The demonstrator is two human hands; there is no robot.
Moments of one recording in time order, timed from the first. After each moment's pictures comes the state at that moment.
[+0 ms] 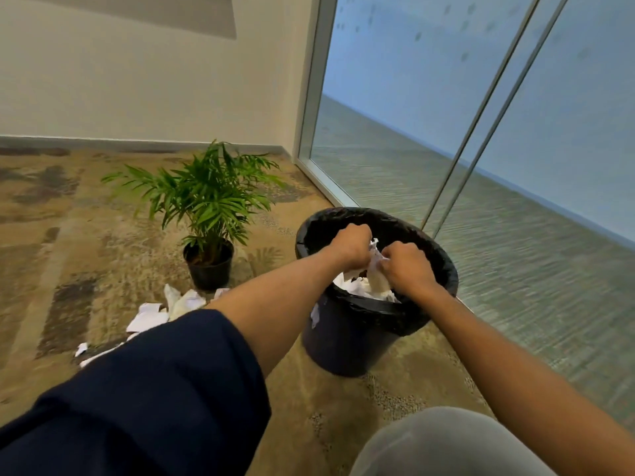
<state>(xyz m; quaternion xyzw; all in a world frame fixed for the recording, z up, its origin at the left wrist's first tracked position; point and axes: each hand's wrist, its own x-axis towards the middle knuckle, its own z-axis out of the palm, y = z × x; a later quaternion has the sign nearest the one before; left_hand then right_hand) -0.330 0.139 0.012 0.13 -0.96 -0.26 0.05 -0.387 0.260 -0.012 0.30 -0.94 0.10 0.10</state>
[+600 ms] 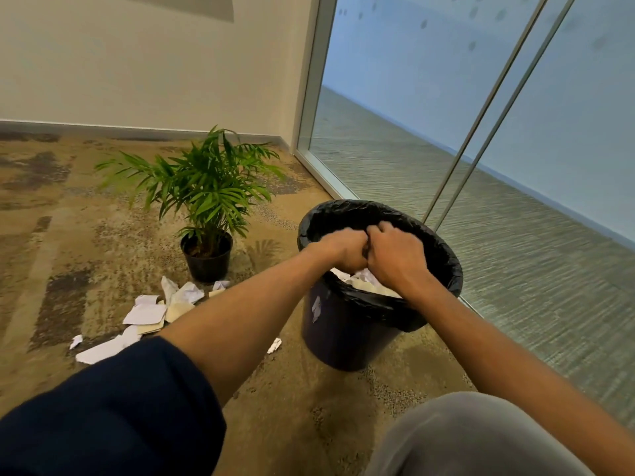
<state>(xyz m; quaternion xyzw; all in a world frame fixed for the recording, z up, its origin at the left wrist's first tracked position) -0.313 0.124 0.004 0.03 -0.98 -0.21 -0.02 -0.362 0.238 -0.001 0.37 -0.91 -0.06 0.19</state>
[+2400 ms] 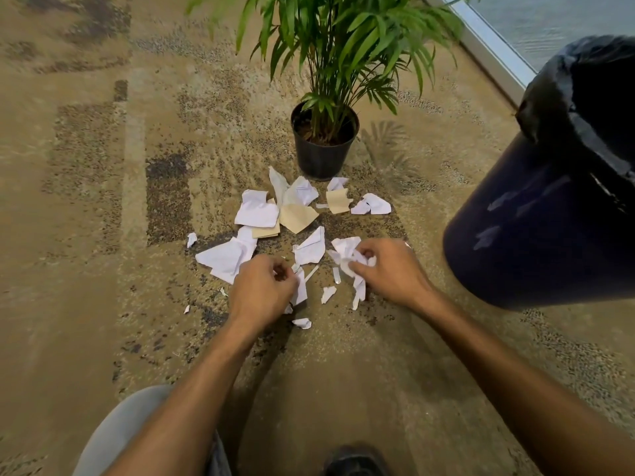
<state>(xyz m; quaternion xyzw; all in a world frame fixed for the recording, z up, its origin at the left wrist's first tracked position) -0.051 -0.040 -0.217 0.46 -0.80 -0.38 0.05 -0.221 0.084 -0.216 0.43 -0.87 0.17 -0.20</state>
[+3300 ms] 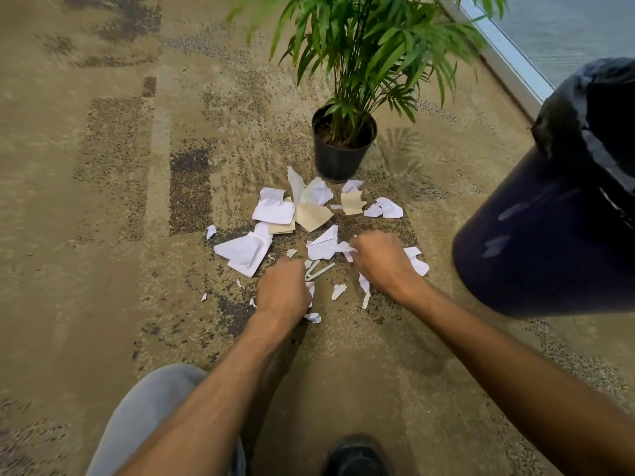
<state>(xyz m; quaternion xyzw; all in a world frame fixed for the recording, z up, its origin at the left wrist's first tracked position) -0.057 -0.028 -0.226 0.40 -0.89 -0.21 -0.05 -0.218 0.047 -0.226 0.54 -0.84 0.00 -0.07</state>
